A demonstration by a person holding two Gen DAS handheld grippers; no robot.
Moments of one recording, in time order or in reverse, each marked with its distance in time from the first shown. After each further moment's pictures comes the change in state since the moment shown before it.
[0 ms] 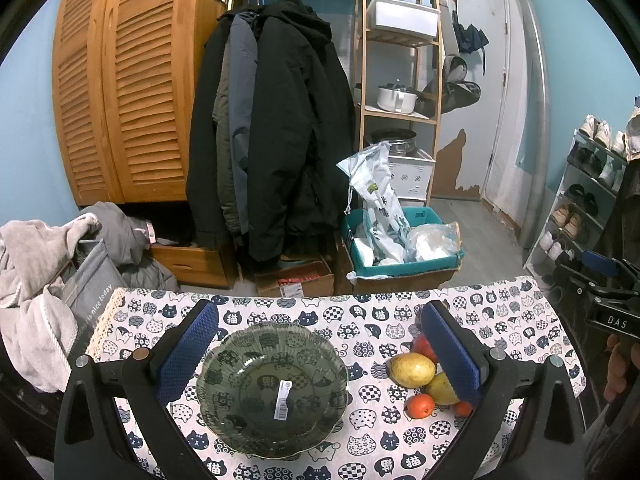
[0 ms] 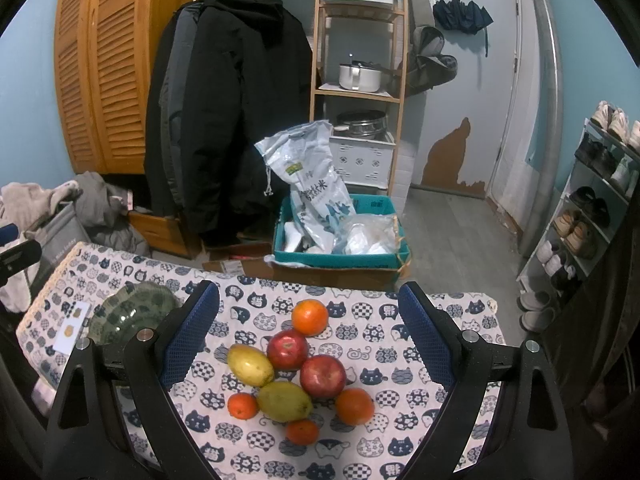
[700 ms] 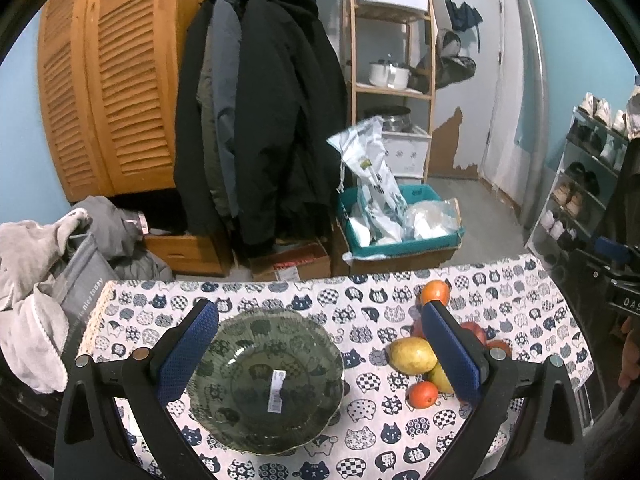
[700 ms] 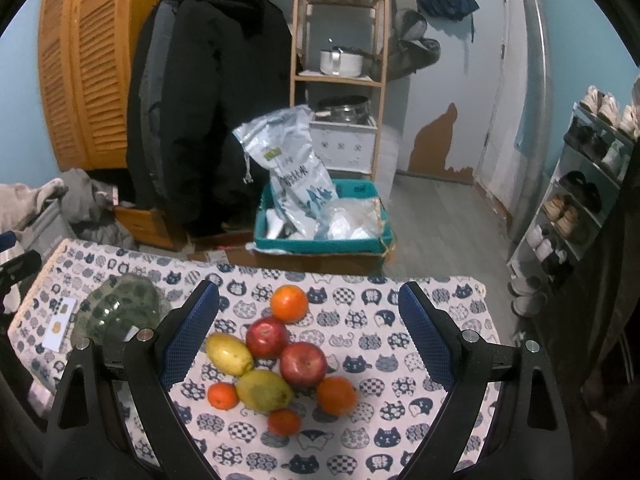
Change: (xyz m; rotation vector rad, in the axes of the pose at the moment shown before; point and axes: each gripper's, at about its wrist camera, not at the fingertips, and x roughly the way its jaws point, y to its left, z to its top) left arm 0.029 -0.017 -0.014 0.040 0.074 -0.007; right arm 0.009 -0.028 -0.015 0.024 0.047 -0.043
